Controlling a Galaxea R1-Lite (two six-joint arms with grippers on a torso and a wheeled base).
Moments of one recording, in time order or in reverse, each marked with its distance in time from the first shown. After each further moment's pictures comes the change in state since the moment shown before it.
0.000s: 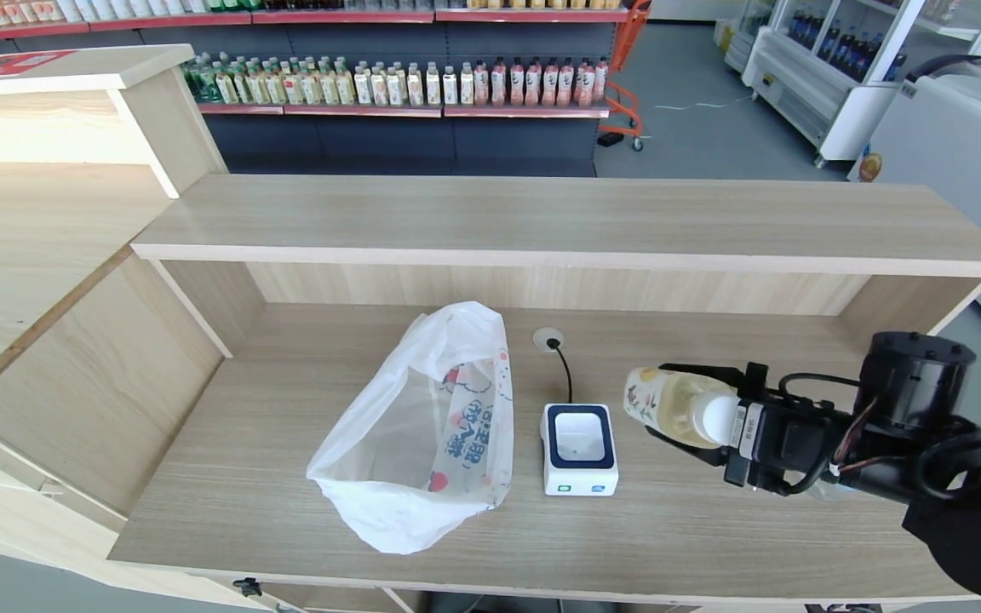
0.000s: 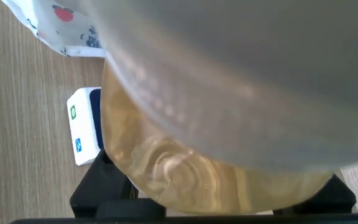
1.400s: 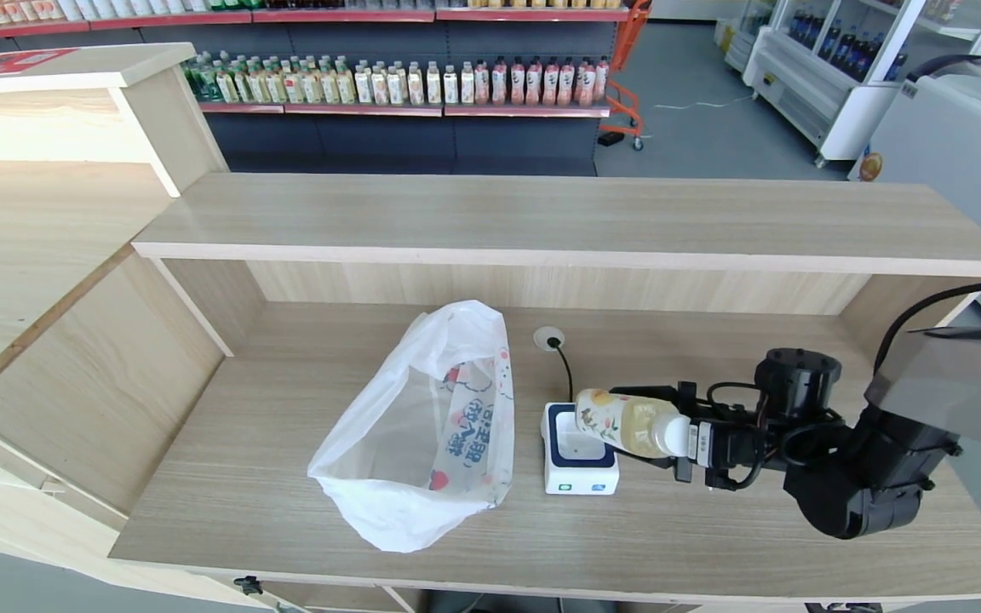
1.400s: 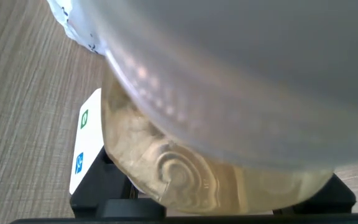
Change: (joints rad) left arm 0.000 0.000 0.000 0.000 0.000 0.000; right arm -0.053 0.413 -0.279 -0.109 0.344 -0.037
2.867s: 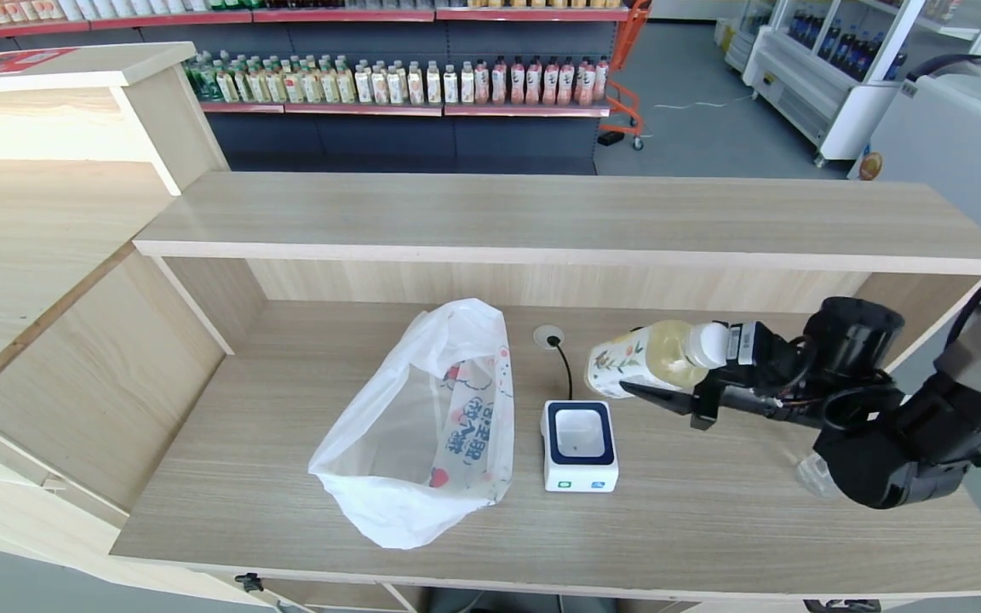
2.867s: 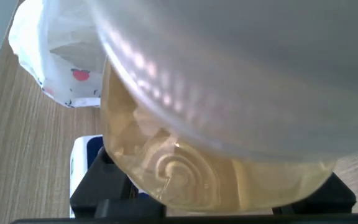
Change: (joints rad) left arm 0.000 0.000 0.000 0.000 0.000 0.000; right arm -0.021 -0.186 -0.020 -0.031 -0.032 0.539
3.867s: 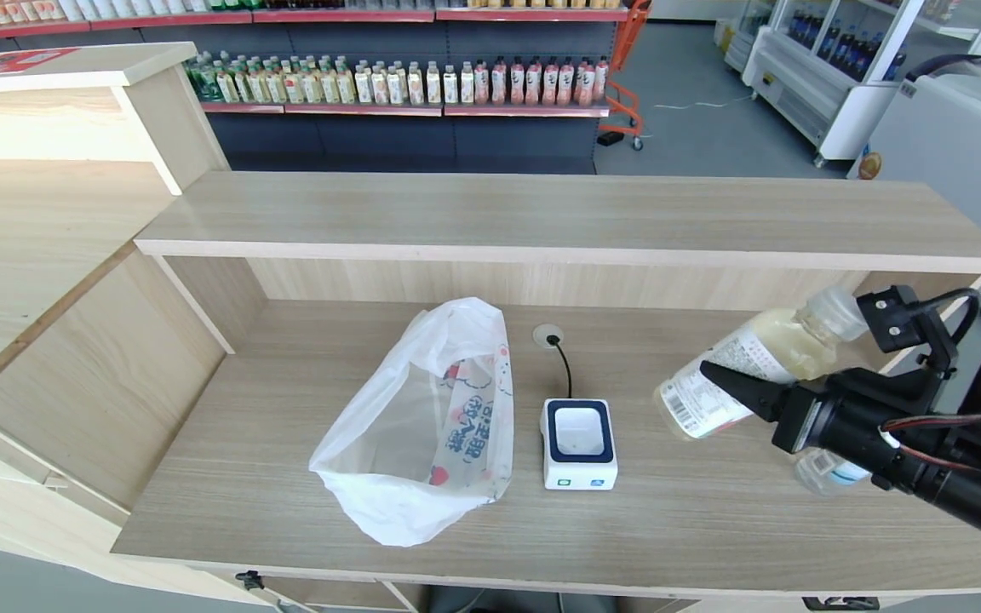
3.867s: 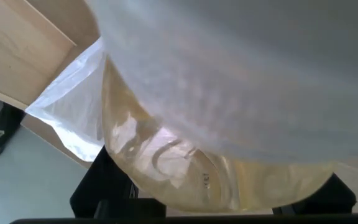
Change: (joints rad) left arm 0.001 0.000 0.000 0.000 0.000 0.000; right arm 0.130 -0.524 0.400 0.237 -0.748 0.789
